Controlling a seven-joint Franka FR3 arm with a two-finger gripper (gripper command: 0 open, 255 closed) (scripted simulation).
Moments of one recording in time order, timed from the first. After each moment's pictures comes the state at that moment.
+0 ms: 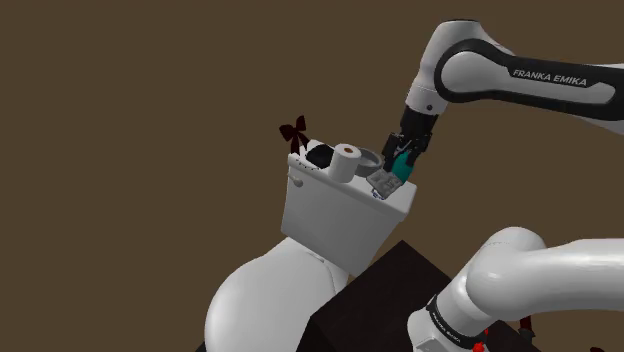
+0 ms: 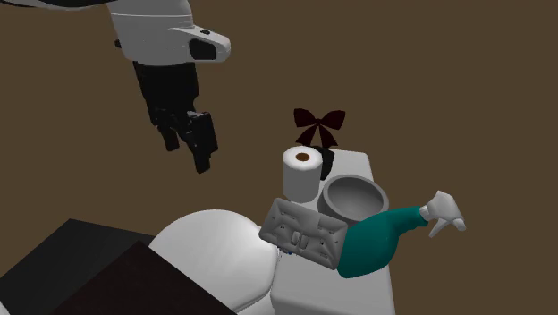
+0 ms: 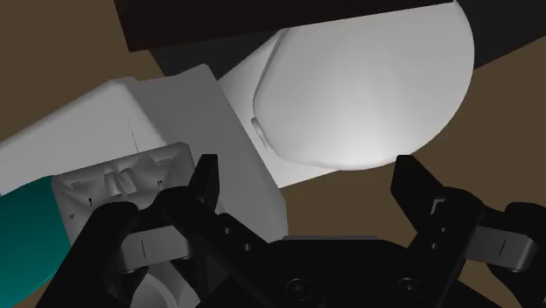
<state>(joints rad) -0.01 -0.74 -0.06 -2.45 -0.03 1.66 0.11</state>
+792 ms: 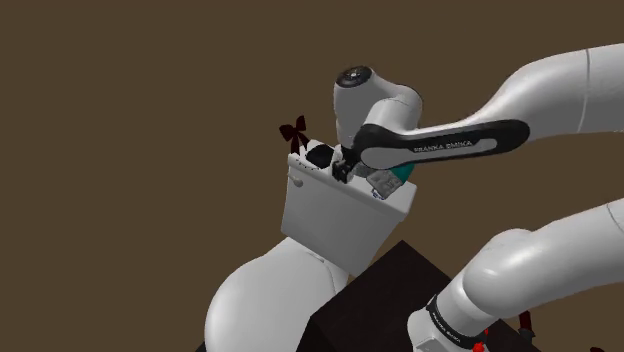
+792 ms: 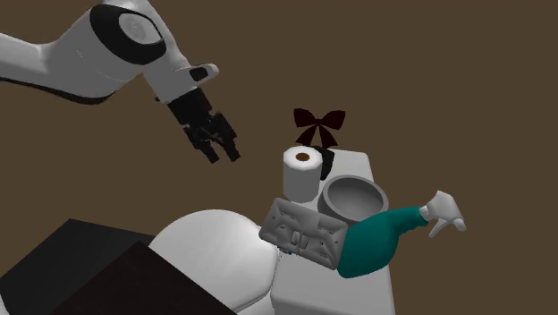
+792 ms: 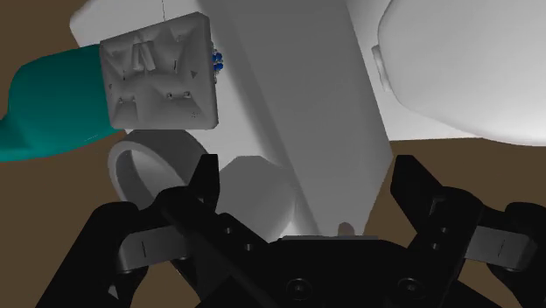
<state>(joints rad) -0.08 -0.39 0.32 -2.45 -0.43 1.97 0.51</state>
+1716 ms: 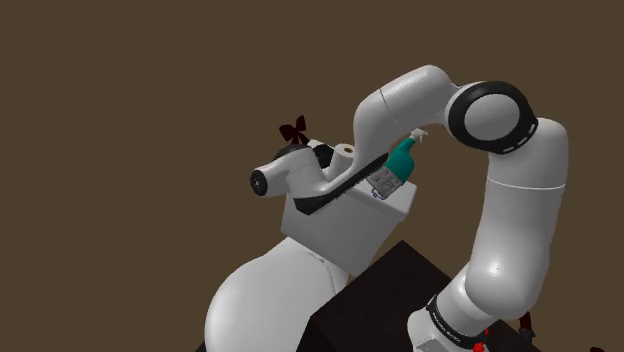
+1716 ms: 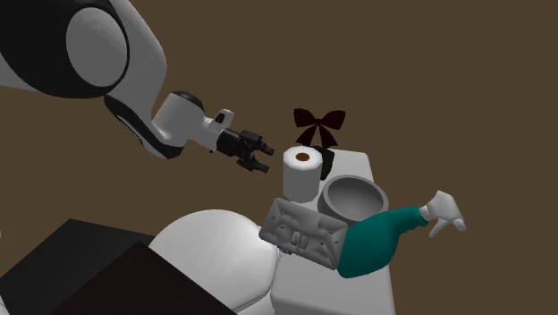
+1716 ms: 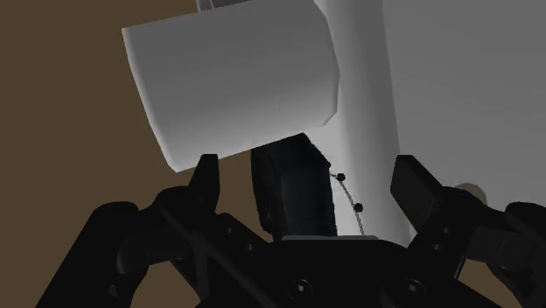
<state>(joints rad) -0.02 0.44 0.45 -2.06 -1.36 1.55 1.15</state>
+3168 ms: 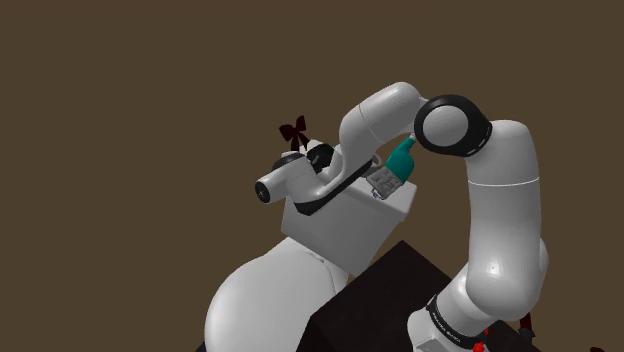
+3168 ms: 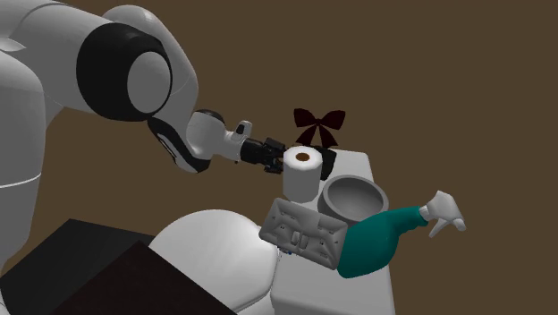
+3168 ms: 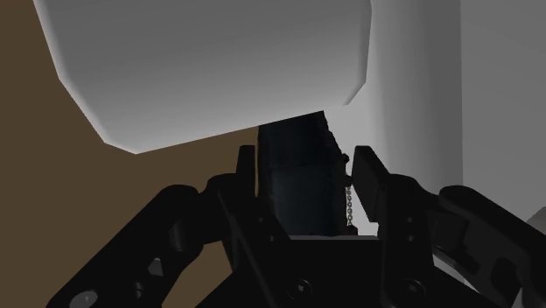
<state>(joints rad) 0.00 0.61 0.34 -1.95 -1.57 1.48 1.17</state>
